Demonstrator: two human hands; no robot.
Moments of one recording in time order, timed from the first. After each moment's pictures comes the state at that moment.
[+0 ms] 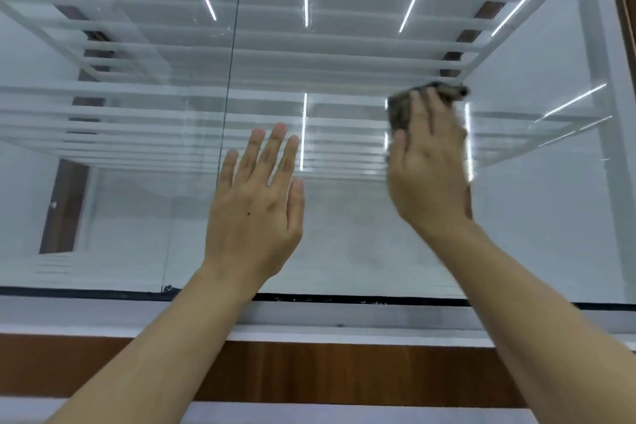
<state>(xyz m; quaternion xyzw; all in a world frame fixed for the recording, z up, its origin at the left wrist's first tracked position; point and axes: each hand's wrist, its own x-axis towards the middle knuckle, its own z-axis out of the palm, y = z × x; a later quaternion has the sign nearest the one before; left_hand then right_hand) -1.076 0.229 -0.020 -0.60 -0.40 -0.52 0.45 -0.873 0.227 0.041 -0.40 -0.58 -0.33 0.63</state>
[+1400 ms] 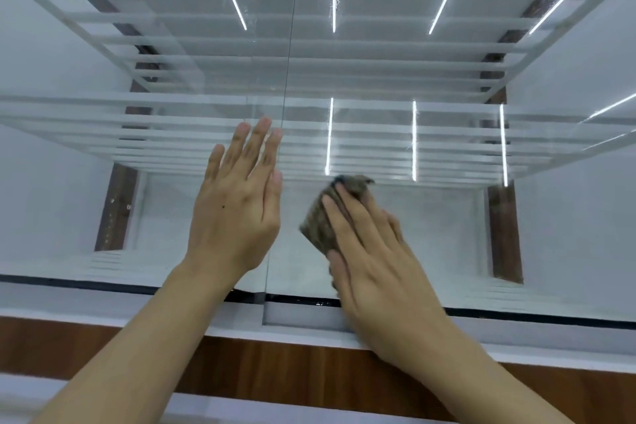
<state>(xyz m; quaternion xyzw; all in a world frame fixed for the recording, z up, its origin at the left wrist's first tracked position) -1.154 0.219 -0.015 -0.60 -0.41 -0.54 0.42 -0.954 0.214 -0.064 -0.32 -0.74 -0.41 0.43</state>
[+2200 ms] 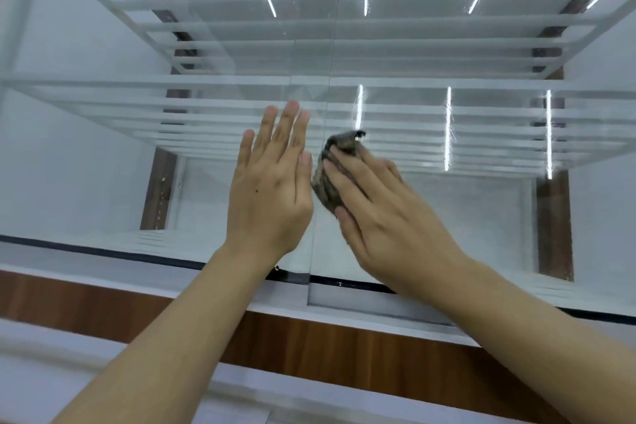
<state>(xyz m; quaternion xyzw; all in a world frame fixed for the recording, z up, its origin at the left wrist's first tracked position) -1.164 0.221 -0.020 -0.59 -0.40 -0.57 0.42 -0.982 0.229 -0.024 -0.22 -0.76 -0.49 0.37</state>
